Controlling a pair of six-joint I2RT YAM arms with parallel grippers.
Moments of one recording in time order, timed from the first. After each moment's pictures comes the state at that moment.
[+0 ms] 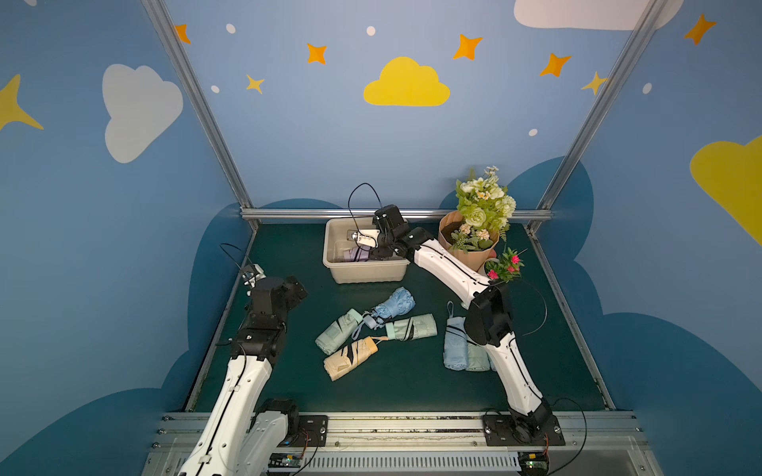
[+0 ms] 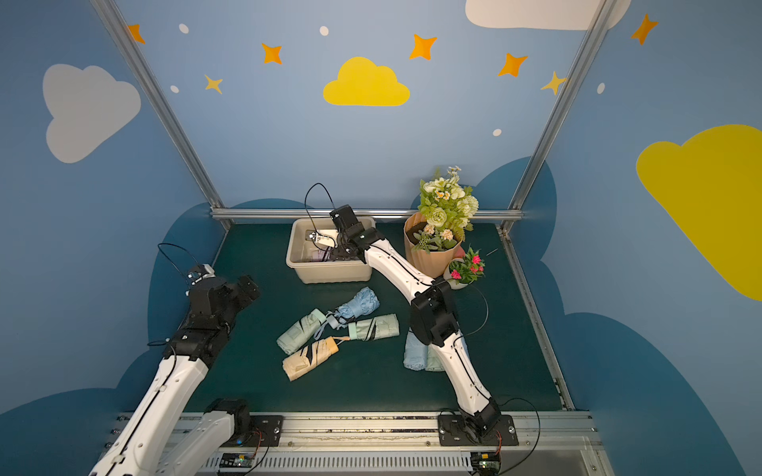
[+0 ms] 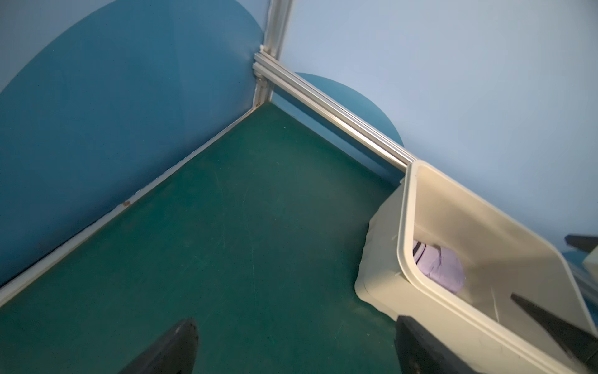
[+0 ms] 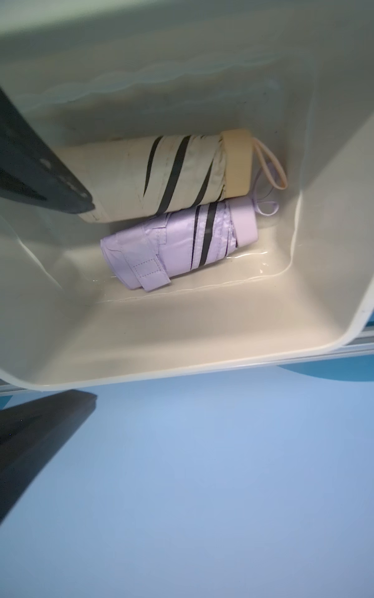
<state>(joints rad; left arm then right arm) -0.04 0.85 0.72 -0.37 -0.28 -0.50 0.76 2.33 2.28 -0.58 0.08 -0.96</state>
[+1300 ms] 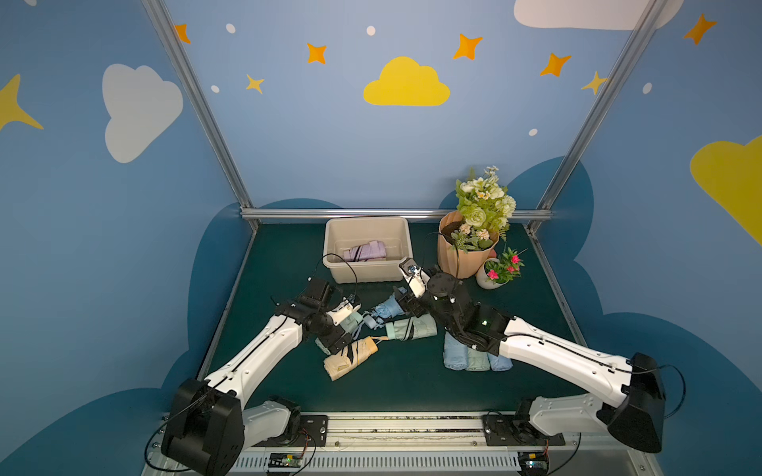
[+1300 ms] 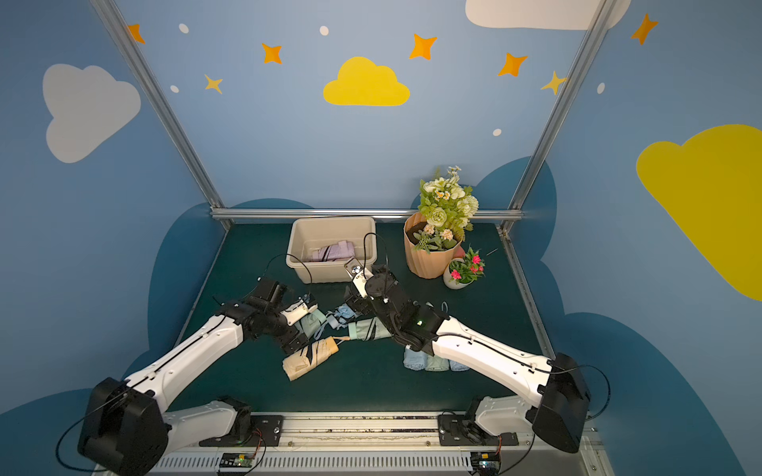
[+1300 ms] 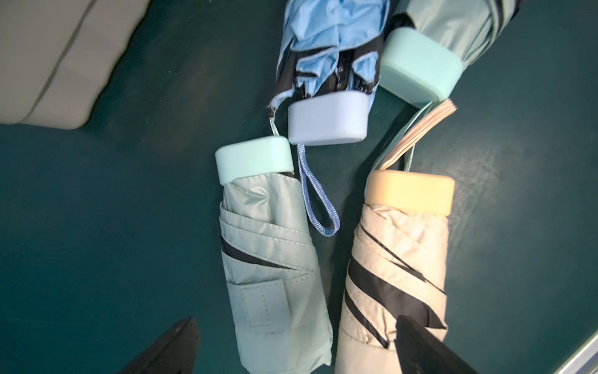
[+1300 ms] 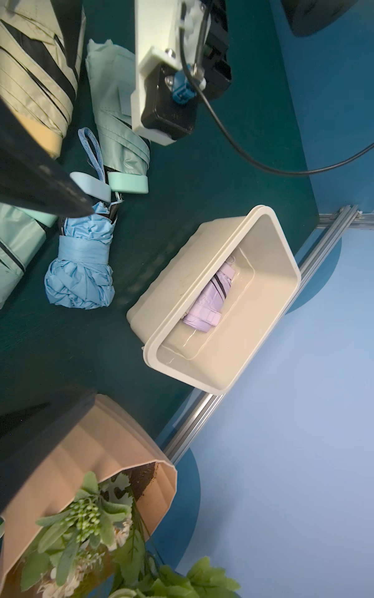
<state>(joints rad) -0.35 1.23 0.80 -0.76 0.11 0.51 1.03 1.29 1.05 -0.16 0.42 -0.12</state>
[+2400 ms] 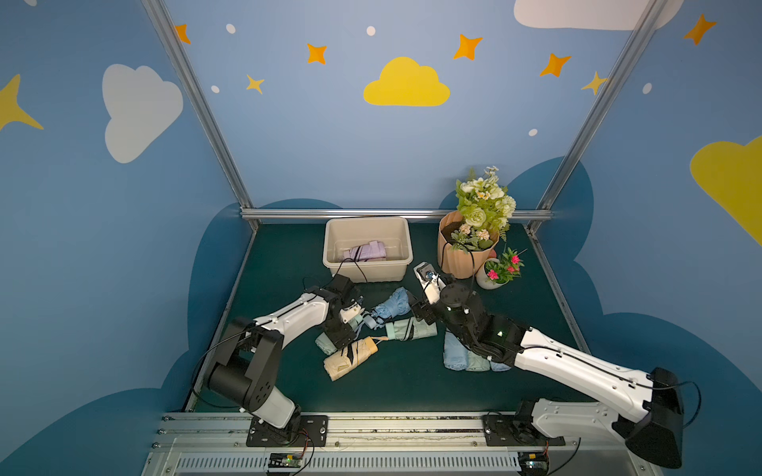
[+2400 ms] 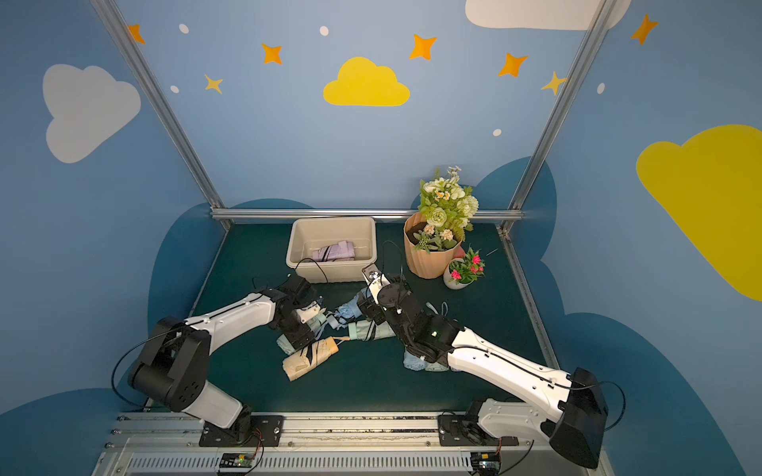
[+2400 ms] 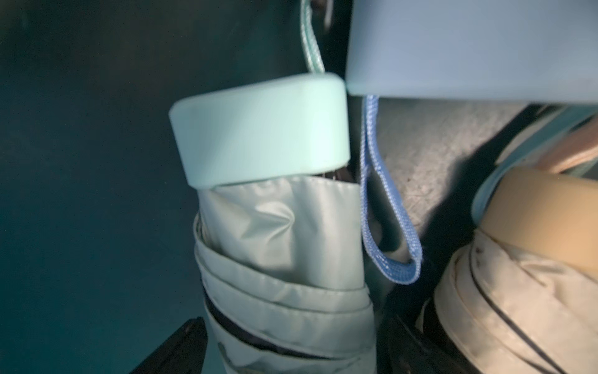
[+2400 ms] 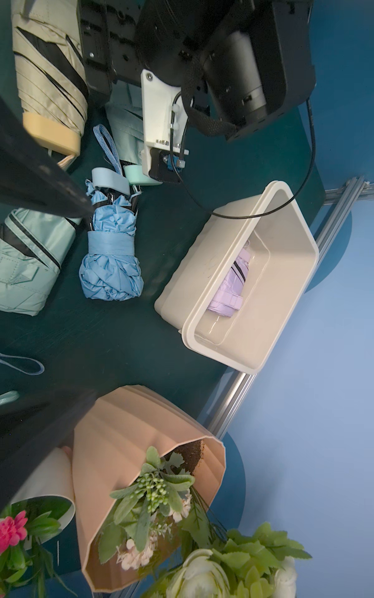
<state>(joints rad) -0.40 1.57 0.90 -0.76 -0.05 0.43 1.03 1.18 0.96 -0.20 0.49 -0.02</state>
